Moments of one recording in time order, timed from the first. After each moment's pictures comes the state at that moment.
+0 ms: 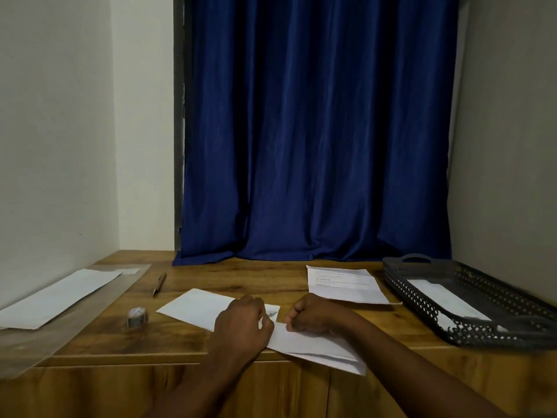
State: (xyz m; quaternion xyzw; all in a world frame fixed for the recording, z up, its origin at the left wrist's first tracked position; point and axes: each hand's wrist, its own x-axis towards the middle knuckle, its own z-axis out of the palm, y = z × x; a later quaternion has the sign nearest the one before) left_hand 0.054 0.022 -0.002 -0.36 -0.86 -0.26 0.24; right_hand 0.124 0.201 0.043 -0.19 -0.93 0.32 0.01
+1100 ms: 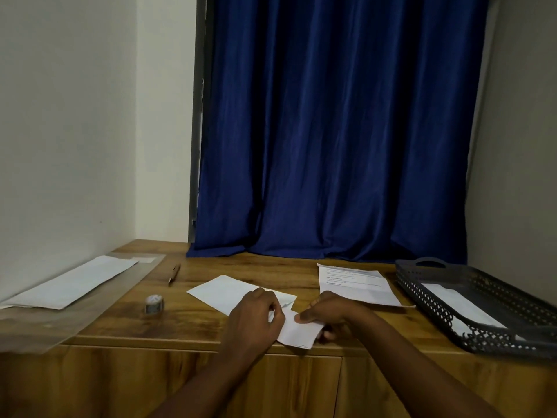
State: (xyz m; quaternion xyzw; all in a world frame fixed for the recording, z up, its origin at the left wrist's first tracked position) left_hand 0.055 0.021 -0.008 -0.37 -0.83 -0.35 0.25; right_hand 0.130 0.200 0.053 -0.27 -0.87 0.42 -0.04
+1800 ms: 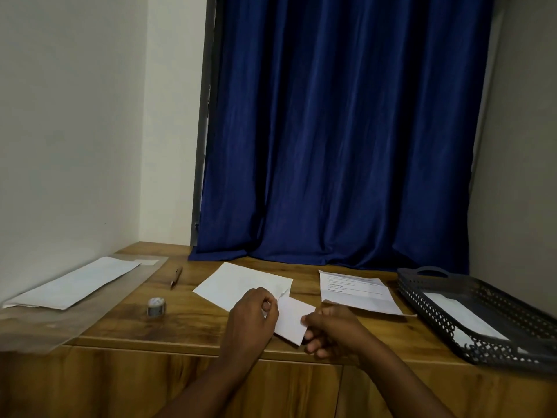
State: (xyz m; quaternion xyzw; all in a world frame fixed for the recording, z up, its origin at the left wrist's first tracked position) left_hand 0.055 0.018 -0.003 -0.31 -0.80 -0.45 0.24; right_hand 0.167 0.183 0.038 -0.19 -0.79 0.58 0.08
